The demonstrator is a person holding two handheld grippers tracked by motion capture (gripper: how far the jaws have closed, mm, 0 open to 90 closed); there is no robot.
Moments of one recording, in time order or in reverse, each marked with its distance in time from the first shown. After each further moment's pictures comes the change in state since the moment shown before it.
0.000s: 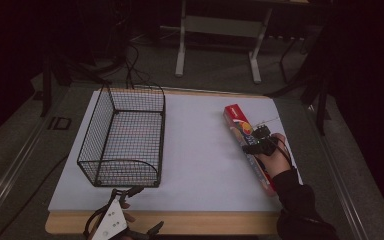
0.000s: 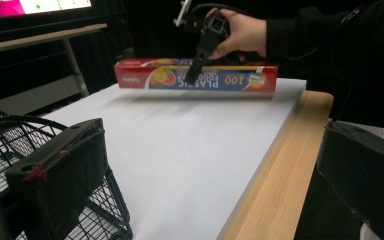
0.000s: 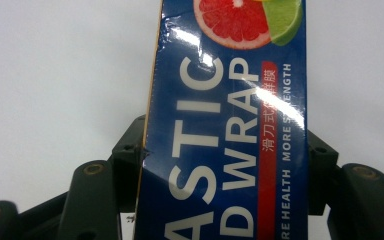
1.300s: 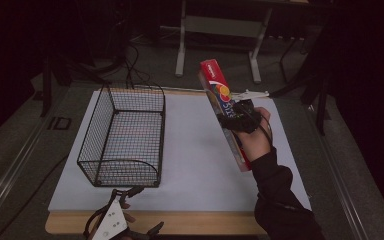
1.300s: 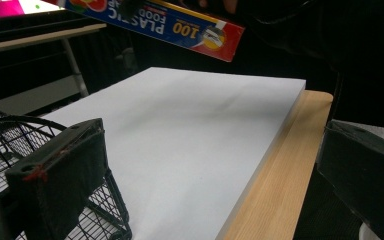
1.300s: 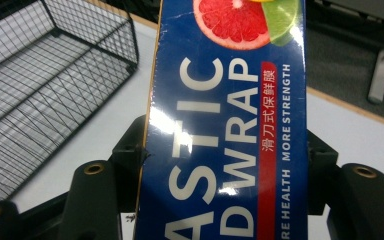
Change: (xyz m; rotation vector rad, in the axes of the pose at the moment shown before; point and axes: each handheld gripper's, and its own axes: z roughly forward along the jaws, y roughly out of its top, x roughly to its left) left arm 0.000 0.000 0.000 0.002 0.000 0.003; right arm 0.088 0.081 -0.081 -0.358 0.030 -0.092
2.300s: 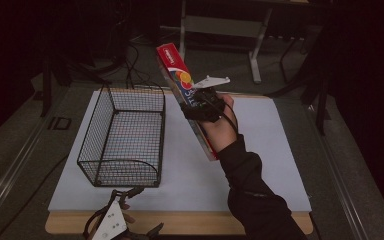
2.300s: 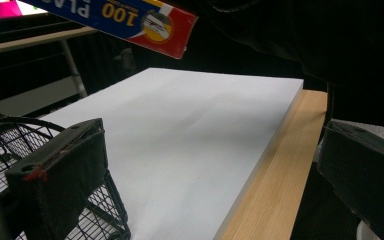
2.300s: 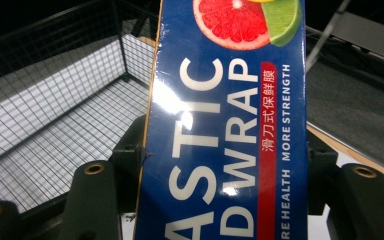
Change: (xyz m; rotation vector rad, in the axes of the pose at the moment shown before) left arm -0.001 0.000 -0.002 -0.003 -0.006 0.004; right arm 0.079 0.060 0.015 -0.090 0.106 -0.100
